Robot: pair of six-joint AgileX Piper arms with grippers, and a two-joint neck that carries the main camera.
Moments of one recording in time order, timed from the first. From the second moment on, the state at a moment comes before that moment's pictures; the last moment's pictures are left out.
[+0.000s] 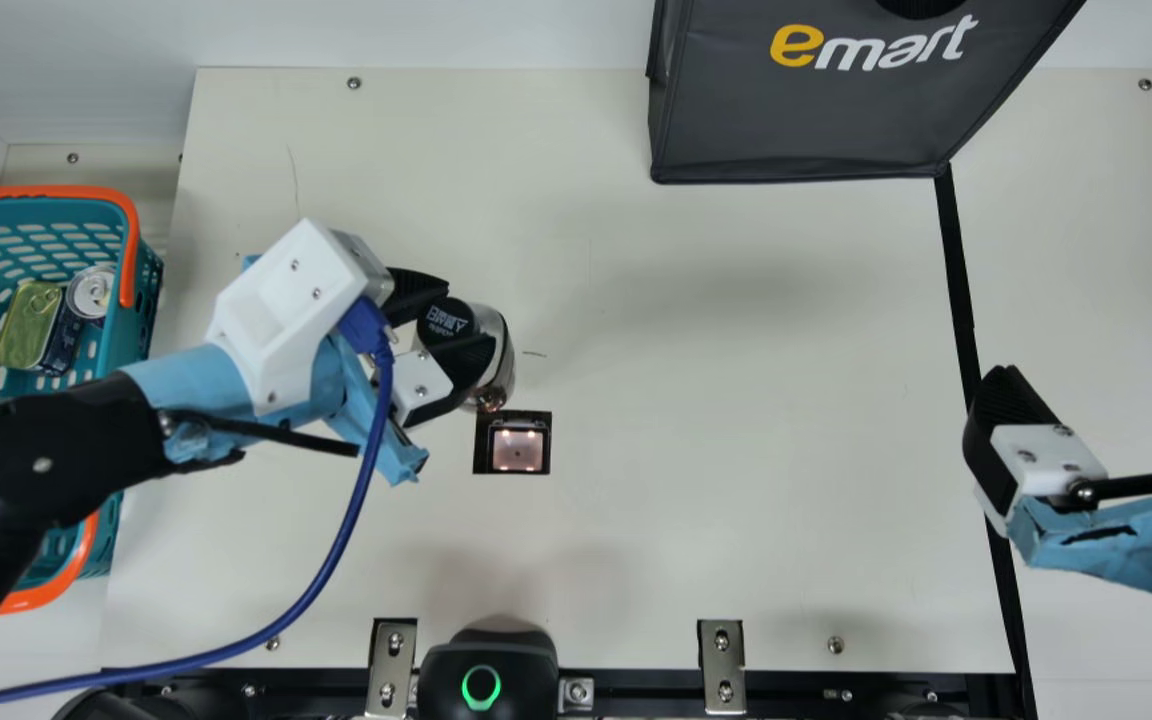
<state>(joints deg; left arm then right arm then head) -23.5 68.7 -52.0 -46.3 38.2 55.0 0.7 42.6 -69.8 -0.8 69.2 -2.3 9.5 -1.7</state>
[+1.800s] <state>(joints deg) -15.7 77.1 -54.0 -59.9 65.4 92.7 0.7 42.6 -69.8 -0.8 69.2 -2.3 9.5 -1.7</state>
